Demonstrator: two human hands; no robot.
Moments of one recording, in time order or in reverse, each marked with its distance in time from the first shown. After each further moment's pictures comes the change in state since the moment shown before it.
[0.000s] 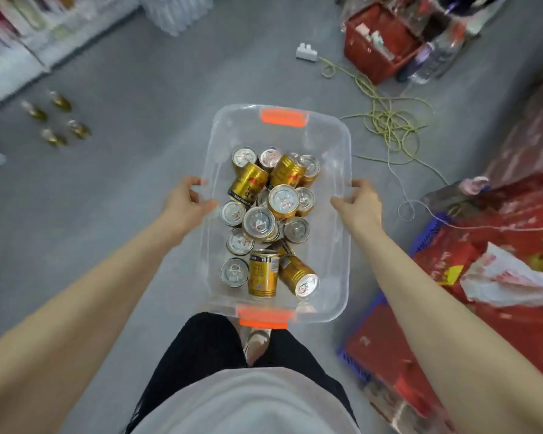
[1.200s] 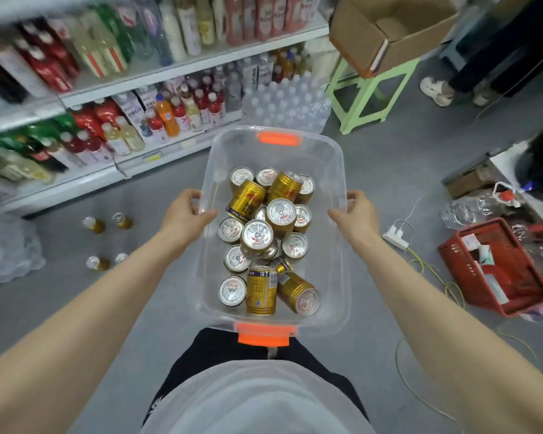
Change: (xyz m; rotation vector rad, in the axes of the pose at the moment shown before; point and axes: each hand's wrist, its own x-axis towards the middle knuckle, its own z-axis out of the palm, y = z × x) left_hand 0.683 0.270 -0.338 -0.099 0.381 -0.124; right_hand 0.610 -0.655 0.296 -0.139 -0.261 -0.297
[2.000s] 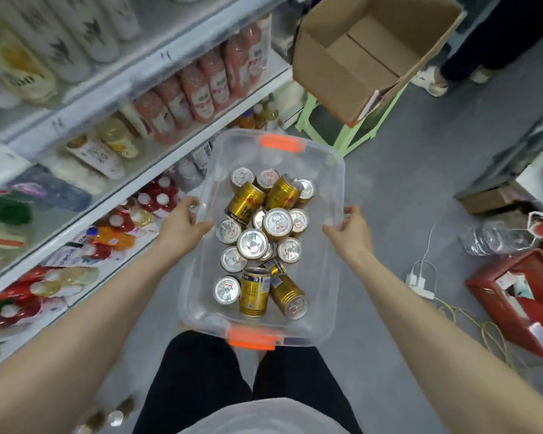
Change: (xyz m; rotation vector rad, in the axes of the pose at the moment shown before) left_hand 0.515 0.258 0.070 0.325 -0.209 0.095; right_hand 0.470 -0.165 0.031 0.070 0.050 0.237
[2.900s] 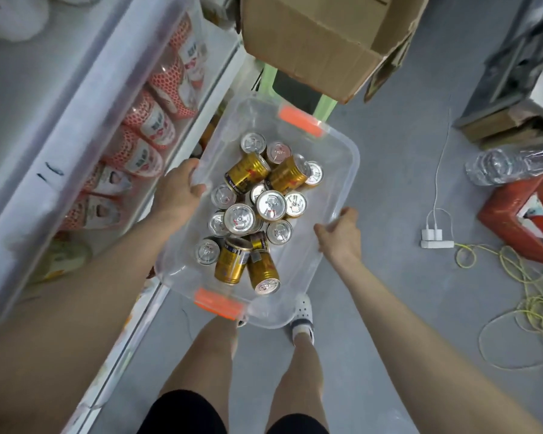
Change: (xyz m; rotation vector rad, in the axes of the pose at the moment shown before) left_hand 0.341 0.074 0.028 0.540 -0.245 0.279; right_hand 0.178 -0.056 0.122 0.120 0.119 0.482
